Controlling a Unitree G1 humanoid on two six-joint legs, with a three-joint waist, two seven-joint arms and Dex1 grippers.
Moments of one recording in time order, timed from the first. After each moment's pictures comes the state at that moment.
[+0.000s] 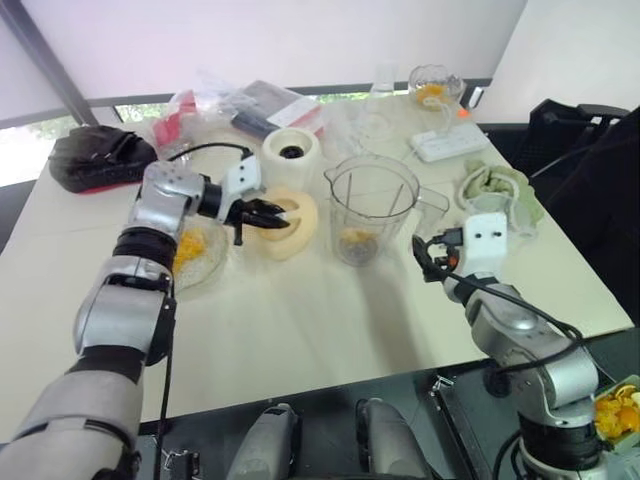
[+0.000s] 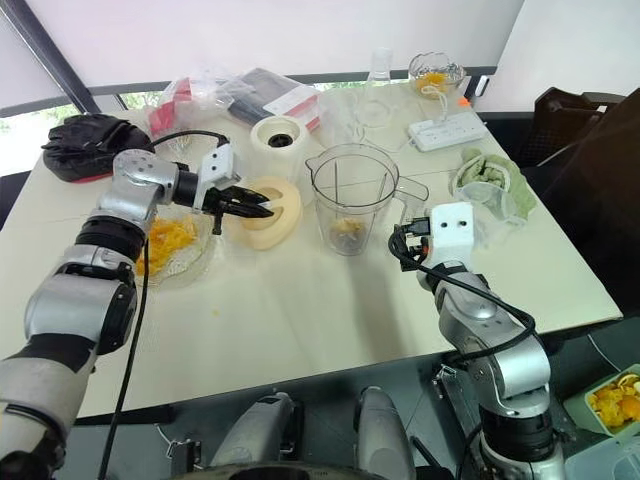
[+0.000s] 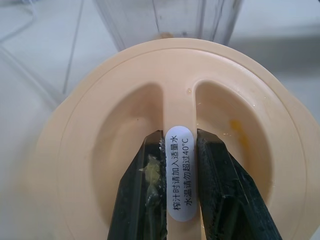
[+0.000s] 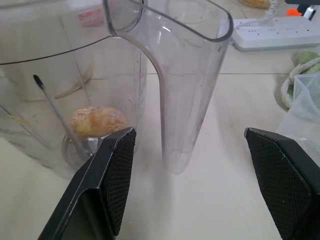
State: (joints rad) left arm -1.10 0.50 -0.12 0.98 0.05 -0.14 -1.43; right arm -0.19 -0.37 -0.05 -0.57 0.39 0.87 -0.13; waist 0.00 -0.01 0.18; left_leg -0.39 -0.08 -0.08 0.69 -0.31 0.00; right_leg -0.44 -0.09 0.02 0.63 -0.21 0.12
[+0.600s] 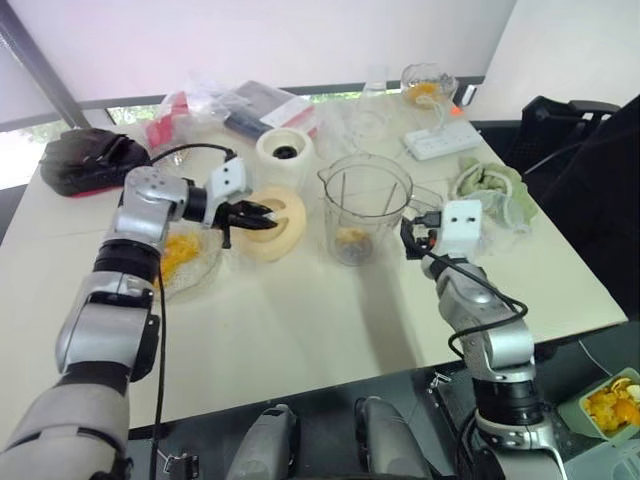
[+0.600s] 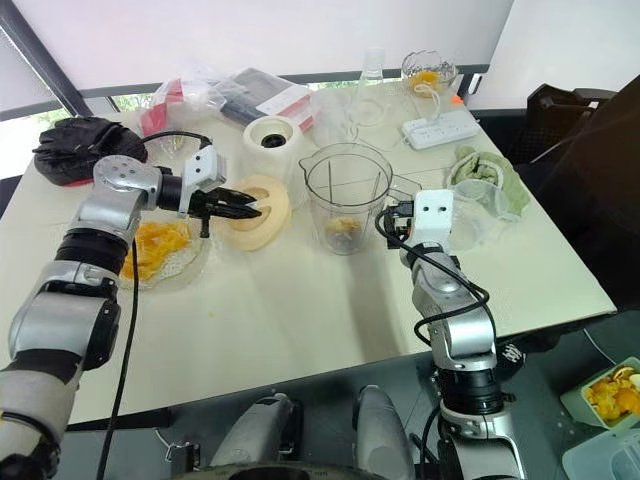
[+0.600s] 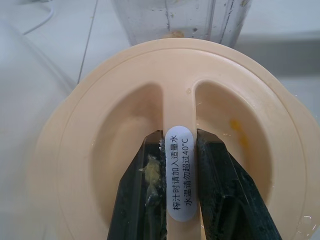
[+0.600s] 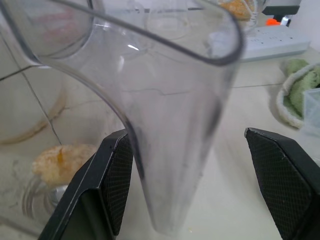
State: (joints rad) left arm -0.99 0.57 -0.12 0.80 -0.01 -0.03 -1.39; right arm -0.32 -0.20 -0.03 -0.25 0.19 0.63 -0.10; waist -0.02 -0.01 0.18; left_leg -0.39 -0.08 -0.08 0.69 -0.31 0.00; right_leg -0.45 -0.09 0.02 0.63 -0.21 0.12
